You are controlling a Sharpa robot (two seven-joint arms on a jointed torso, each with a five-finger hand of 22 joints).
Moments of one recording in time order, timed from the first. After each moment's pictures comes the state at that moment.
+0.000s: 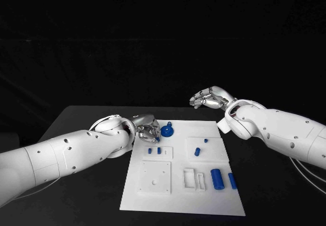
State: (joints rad) left arm 1.34 -0.57 -0.10 1.25 -1.31 -0.16 -0.06; left_hand 1.20 -0.11 0.65 -0.29 0.10 1.08 0.09 0.31 0.53 1.33 0.03 0.16 0.20 1.22 -0.09 1.35 0.43 0.06 0.96 -0.14 0.92 1.31; right arm 1.34 -0.67 0.01 1.12 -0.78 -0.28 0.21; right_hand 0.92 -0.05 0.47 -0.28 0.53 0.88 0.18 0.26 0.45 1.08 0.16 0.12 0.07 0.93 0.15 0.31 0.52 0.21 0.54 0.24 0.31 1.17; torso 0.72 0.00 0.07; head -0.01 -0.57
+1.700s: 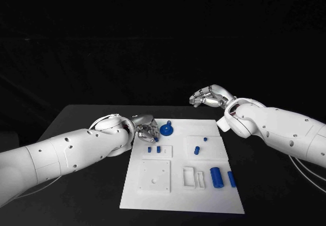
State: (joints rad) left arm 1.34 -0.56 -0.10 1.22 -1.31 -0.13 -0.06; left_hand 1.20 -0.11 0.65 -0.29 0.10 1.08 0.09 0.31 0.53 1.34 0.02 0.16 0.20 1.22 -0.08 1.35 0.43 0.07 0.97 -0.14 0.92 1.31; right arm 1.34 -0.67 0.01 1.12 -0.77 -0.28 0.21; right_hand 0.92 -0.05 0.47 -0.28 0.53 0.88 0.18 0.26 0.45 1.08 0.16 0.12 0.07 0.93 0.15 0.31 0.52 0.21 0.54 0.24 0.31 1.17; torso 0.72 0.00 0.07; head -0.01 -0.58
